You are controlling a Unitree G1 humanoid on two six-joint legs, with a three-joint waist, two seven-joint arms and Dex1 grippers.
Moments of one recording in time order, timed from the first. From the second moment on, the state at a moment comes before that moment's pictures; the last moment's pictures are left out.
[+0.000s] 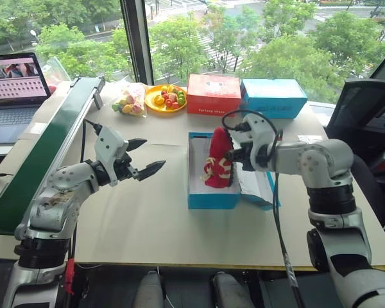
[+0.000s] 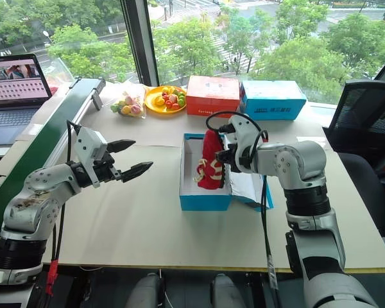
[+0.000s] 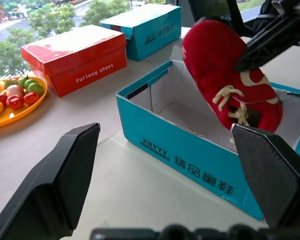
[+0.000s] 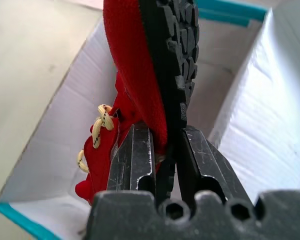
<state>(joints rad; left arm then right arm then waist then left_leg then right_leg) -0.38 0.64 0.08 -0.20 -0.43 0.46 -0.76 -0.84 -0.46 0.00 -0.07 0.71 1.45 0.10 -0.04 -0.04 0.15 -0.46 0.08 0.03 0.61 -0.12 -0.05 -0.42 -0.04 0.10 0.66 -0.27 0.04</state>
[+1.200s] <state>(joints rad) -0.39 0.67 0.19 -0.15 -0.40 0.49 -0.65 -0.88 -0.38 0.06 0.03 0.32 0.68 0.39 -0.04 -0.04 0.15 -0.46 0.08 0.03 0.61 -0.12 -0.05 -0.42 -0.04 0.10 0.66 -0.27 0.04</state>
